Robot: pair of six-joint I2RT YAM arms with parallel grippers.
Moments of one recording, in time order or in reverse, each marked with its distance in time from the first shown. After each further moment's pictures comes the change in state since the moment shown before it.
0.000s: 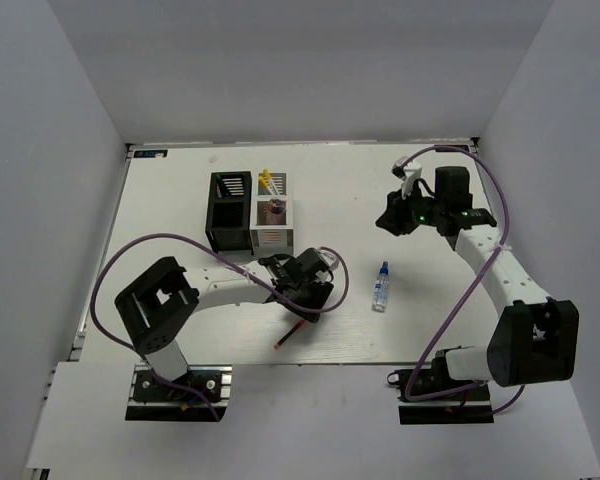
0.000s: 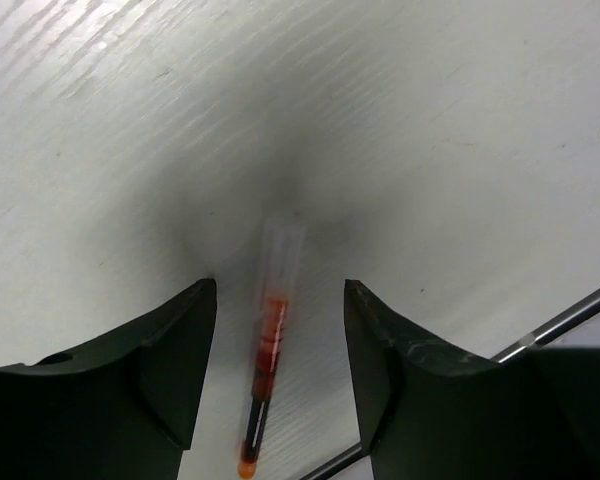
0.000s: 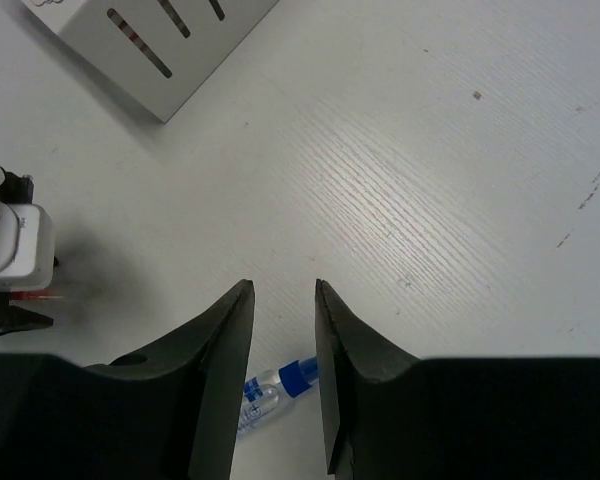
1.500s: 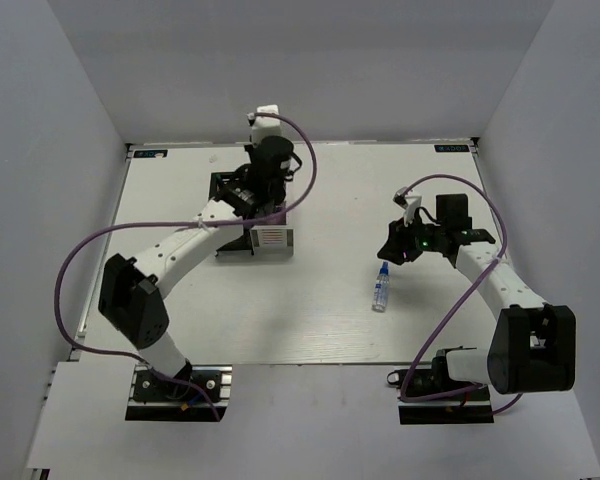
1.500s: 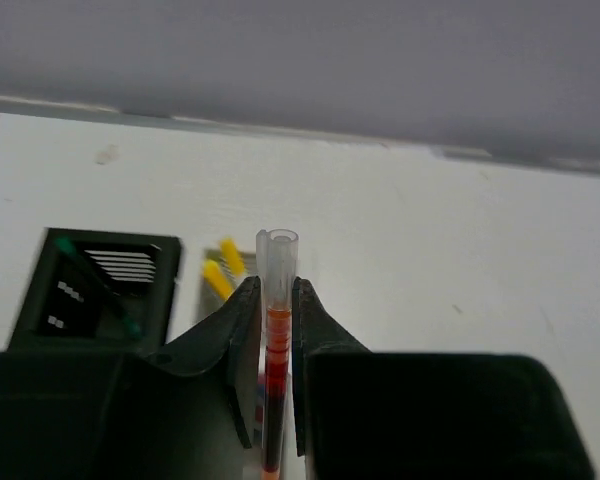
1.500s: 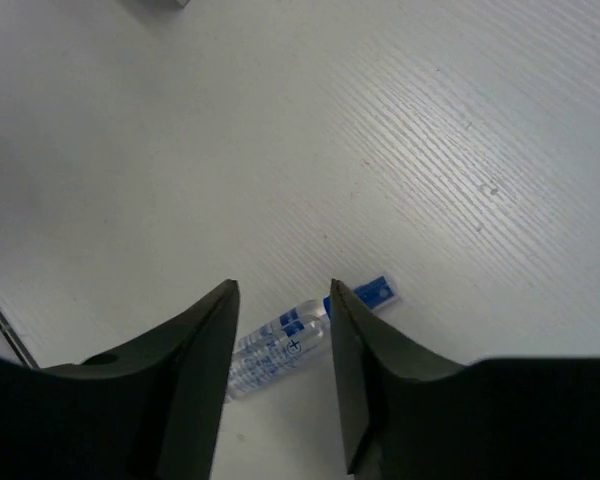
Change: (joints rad) left arm 0.263 -0.061 0.512 0.251 -0.726 0.101; right arm -0.049 -0.045 -0.196 -0.033 -0.069 -0.039
